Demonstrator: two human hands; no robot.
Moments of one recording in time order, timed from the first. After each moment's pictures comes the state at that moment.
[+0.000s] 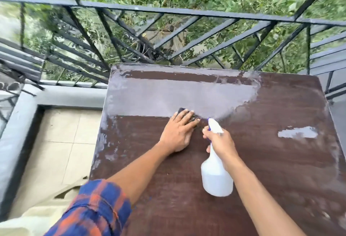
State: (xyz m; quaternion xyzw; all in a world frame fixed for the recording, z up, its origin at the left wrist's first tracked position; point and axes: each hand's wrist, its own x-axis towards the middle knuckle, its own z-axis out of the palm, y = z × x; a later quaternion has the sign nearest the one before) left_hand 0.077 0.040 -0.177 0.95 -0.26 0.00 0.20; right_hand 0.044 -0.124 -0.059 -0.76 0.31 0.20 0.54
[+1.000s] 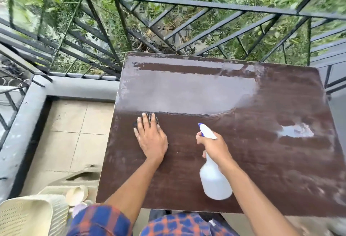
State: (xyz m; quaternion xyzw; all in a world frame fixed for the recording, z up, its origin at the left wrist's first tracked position) left_hand -0.035 0.106 -0.177 0.95 0.24 0.06 0.20; right_hand -0.035 -0.083 -0.045 -0.78 0.27 0.26 0.50
